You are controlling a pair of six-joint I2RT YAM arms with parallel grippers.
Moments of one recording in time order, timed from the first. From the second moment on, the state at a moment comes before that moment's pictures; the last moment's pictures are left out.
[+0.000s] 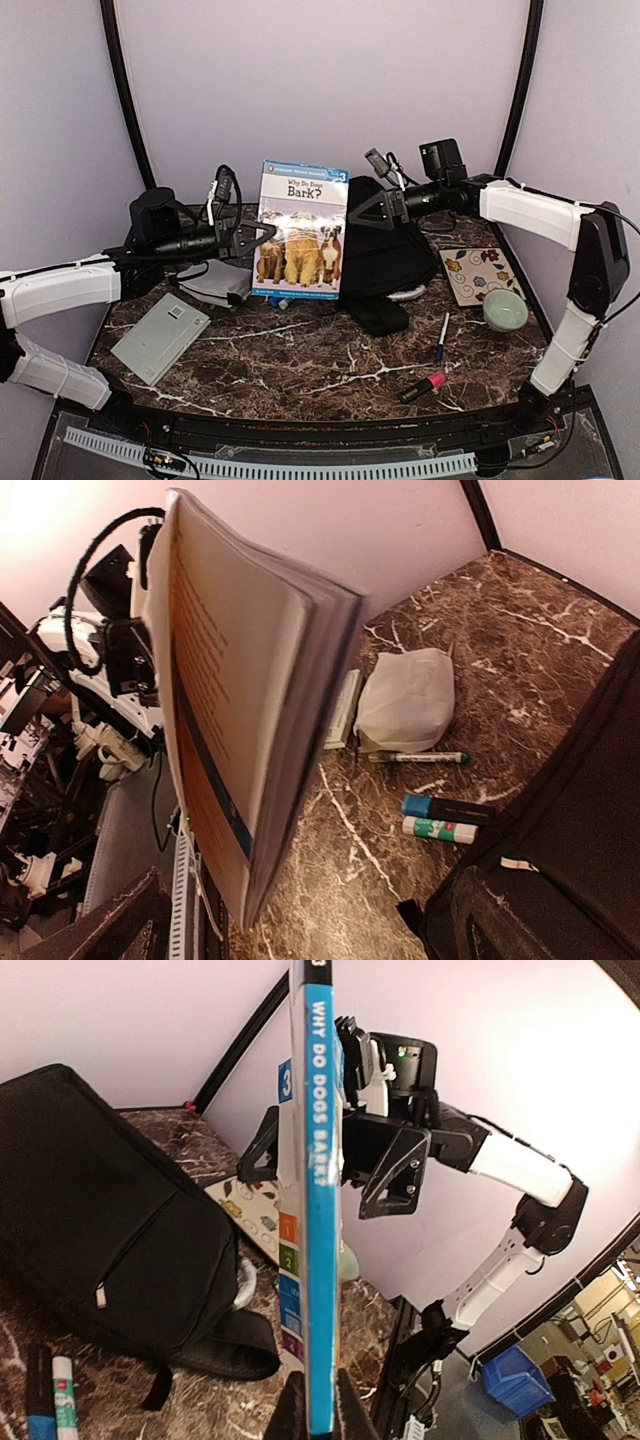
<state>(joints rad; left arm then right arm) -0.61 1.21 0.79 0.32 0.58 -0.61 0.50 1.71 1.43 -0.28 -1.02 0.06</state>
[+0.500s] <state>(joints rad) -0.60 1.35 0.79 0.59 0.66 -0.72 0.64 1.72 1.32 0.03 -1.21 0.26</state>
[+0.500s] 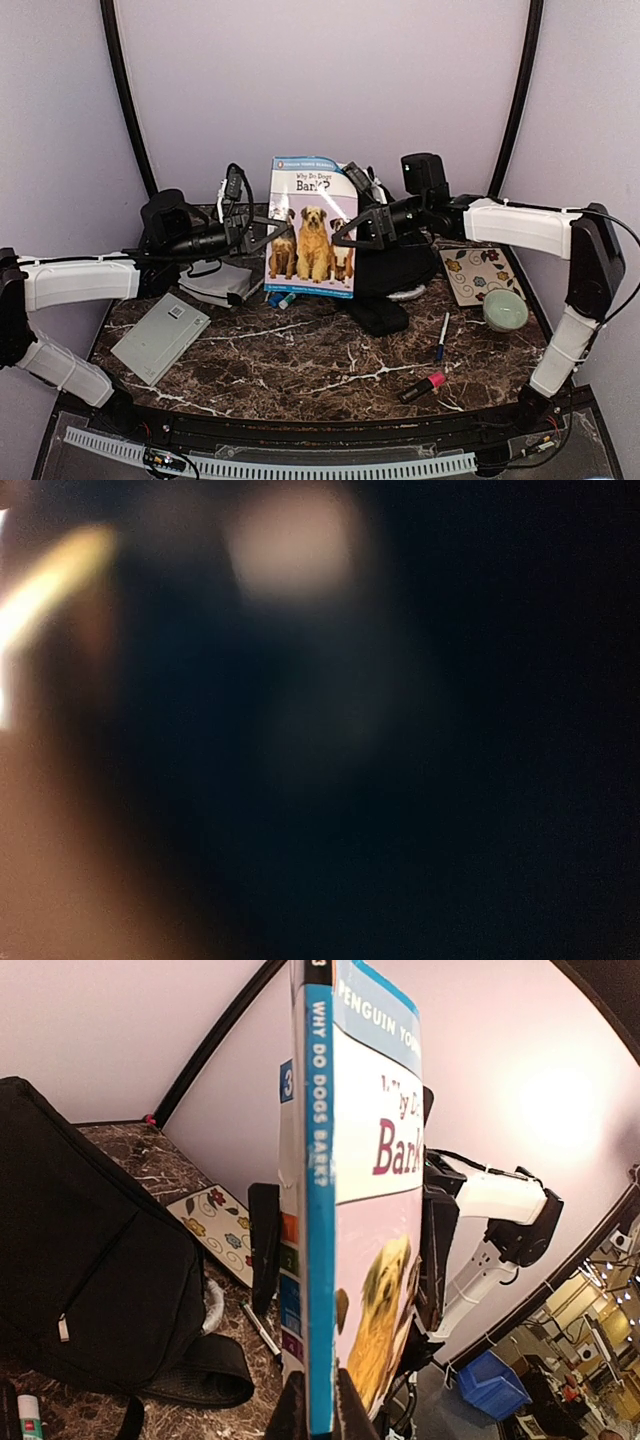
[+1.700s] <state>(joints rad) -0.58 1.34 0.76 0.60 0.47 -0.71 0.64 1.71 1.17 0.15 -1.12 0.45</state>
